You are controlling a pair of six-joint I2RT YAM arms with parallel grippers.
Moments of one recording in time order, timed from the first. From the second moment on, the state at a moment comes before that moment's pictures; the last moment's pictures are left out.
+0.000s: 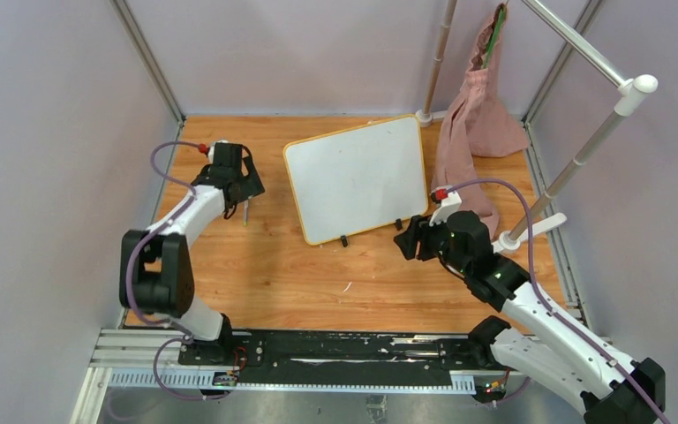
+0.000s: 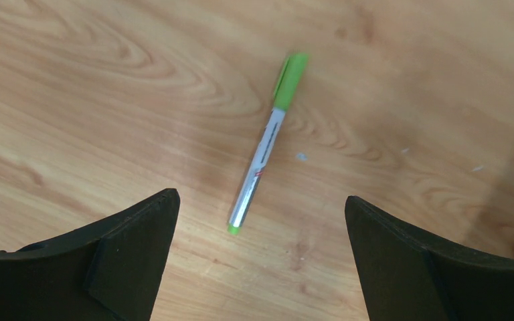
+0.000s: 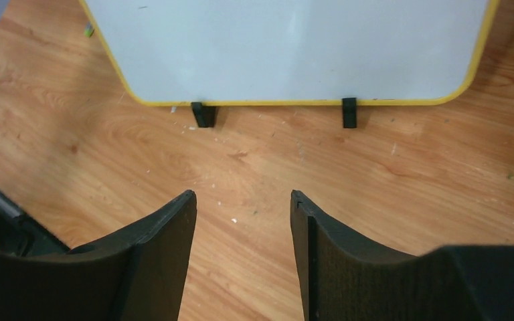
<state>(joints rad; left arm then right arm) -0.09 1.47 0.99 -0.29 -0.30 -0.45 0.63 0.75 0.57 -0.23 0.03 0.35</state>
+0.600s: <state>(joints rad) -0.04 1.91 1.28 -0.54 -0.16 -0.36 0.65 0.75 0.69 -0.30 -0.08 0.32</state>
